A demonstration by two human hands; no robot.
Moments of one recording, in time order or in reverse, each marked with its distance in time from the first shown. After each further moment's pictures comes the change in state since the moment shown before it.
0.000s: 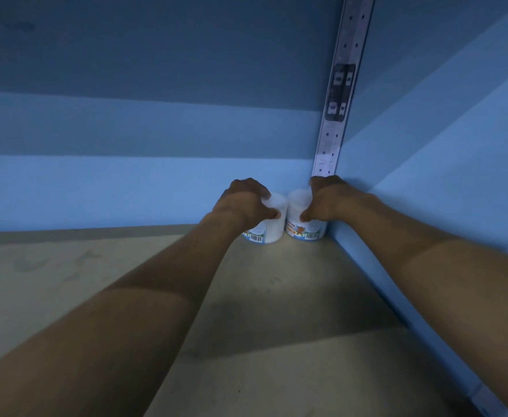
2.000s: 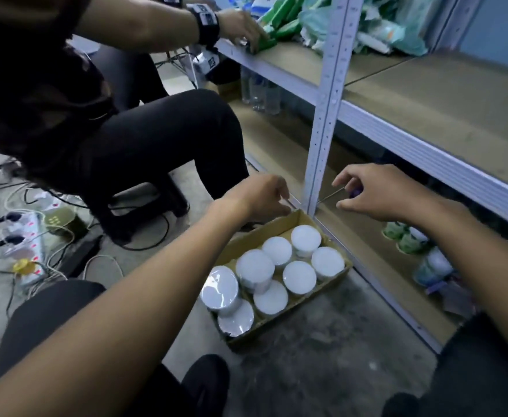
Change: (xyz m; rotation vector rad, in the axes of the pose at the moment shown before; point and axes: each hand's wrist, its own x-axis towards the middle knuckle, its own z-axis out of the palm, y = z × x) left_hand -0.694 -0.237 -0.258 0.306 0.081 -0.942; right_hand -0.466 -0.462 0.118 0.253 -0.498 -1.237
